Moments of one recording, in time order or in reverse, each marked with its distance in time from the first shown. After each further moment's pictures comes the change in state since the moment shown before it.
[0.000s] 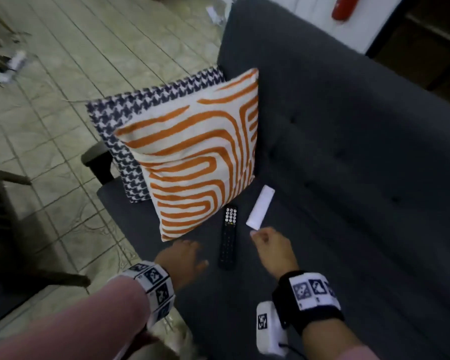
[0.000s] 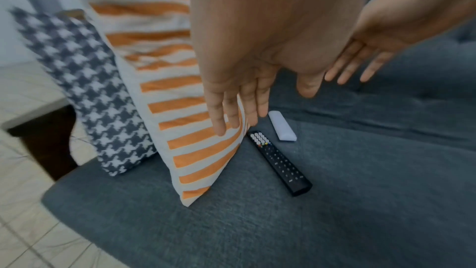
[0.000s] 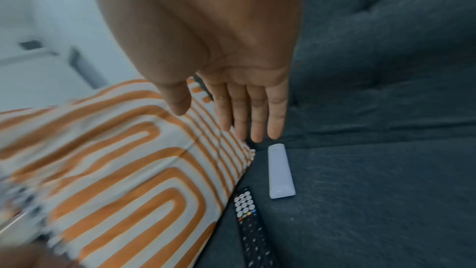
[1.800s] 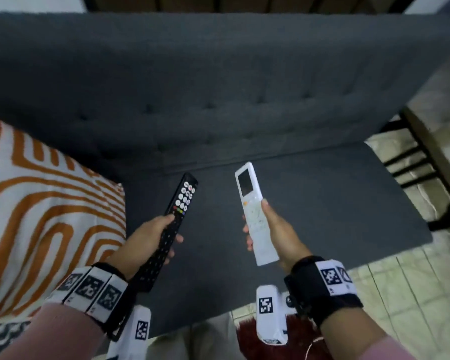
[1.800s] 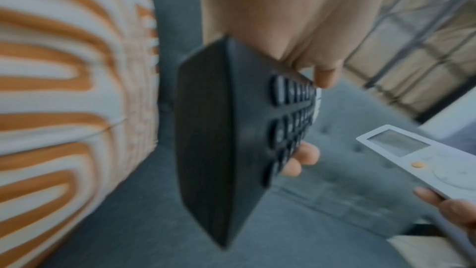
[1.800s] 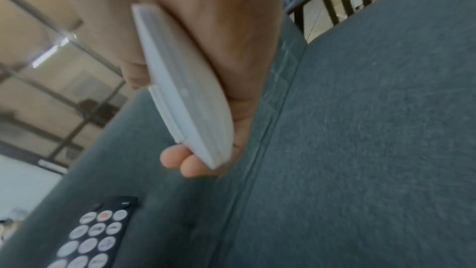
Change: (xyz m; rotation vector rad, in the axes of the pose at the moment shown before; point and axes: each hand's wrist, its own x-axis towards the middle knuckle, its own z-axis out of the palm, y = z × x) left_hand 0.029 0.111 -0.063 -0.562 -0.461 0.243; right_hand -0.155 0.053 -0.016 1.446 0.582 0.403
